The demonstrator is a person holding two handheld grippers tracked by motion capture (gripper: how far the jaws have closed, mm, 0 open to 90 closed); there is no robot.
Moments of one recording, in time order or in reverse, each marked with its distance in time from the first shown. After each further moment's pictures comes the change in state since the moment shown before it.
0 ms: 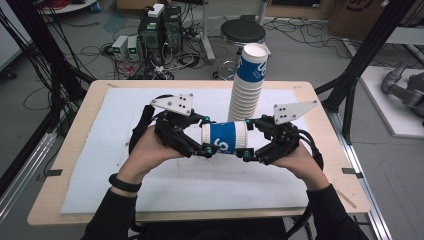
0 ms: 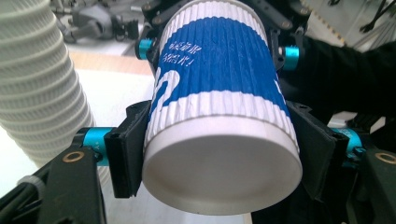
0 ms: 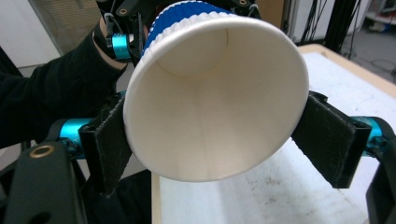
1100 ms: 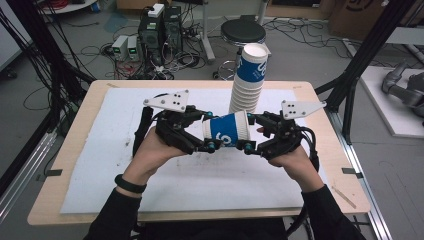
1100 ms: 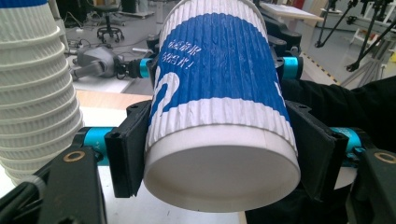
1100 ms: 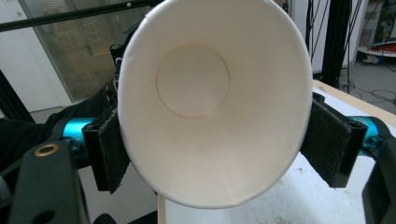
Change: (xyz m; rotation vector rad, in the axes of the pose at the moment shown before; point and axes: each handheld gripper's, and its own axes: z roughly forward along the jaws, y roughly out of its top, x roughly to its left) left arm 0.001 -0.003 0.003 -0.145 -0.010 -0.008; right arm 0.001 0.001 -0.004 -0.173 0.013 0.050
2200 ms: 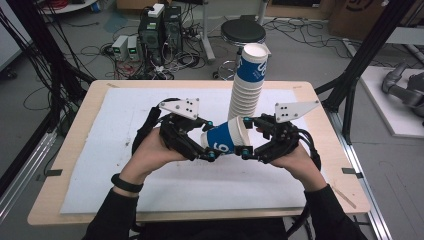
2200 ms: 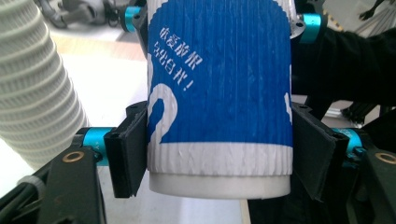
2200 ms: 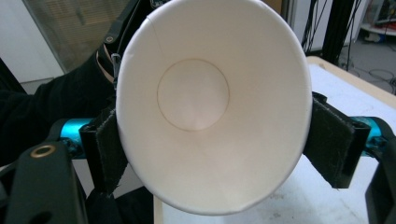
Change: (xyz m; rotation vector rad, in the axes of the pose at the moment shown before) left arm 0.000 -0.001 0.008 0.205 -0.006 0.004; right arm 0.002 0.001 0.005 0.117 -0.013 -0.030
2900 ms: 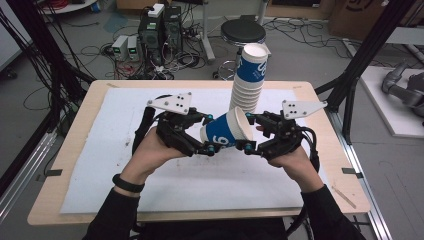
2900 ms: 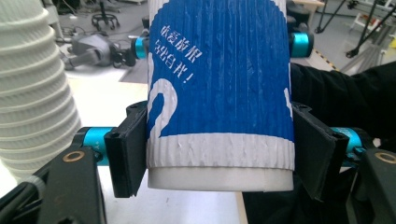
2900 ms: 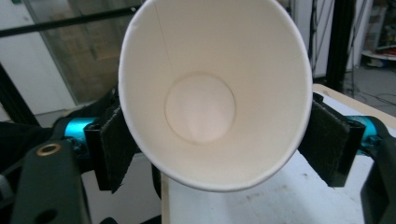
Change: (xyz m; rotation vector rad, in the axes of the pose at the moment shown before) left arm 0.001 -0.001 -0.005 -0.148 -0.012 0.008; right arm 0.001 0.001 -0.005 -0.135 0.029 0.029
